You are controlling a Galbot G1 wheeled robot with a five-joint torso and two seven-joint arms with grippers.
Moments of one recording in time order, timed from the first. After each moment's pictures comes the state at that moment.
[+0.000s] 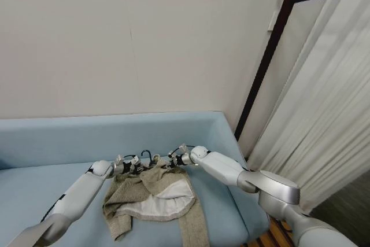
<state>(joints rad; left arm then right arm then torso) 0.48 -0.95 0.02 -0.94 -0.30 -0.01 0.93 -0.04 1.28 -0.83 0.82 0.90 -0.36 -0.62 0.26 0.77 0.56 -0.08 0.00</state>
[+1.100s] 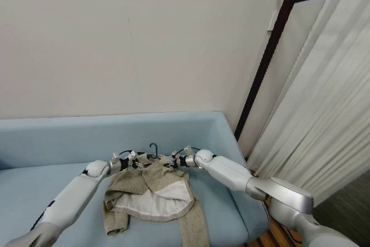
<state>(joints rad) 0.60 -0.89 -0.10 -1.16 -0.43 0.00 0.80 -0.12 1.18 -0.76 1.00 0.92 -0.25 -0.54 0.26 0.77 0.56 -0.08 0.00</state>
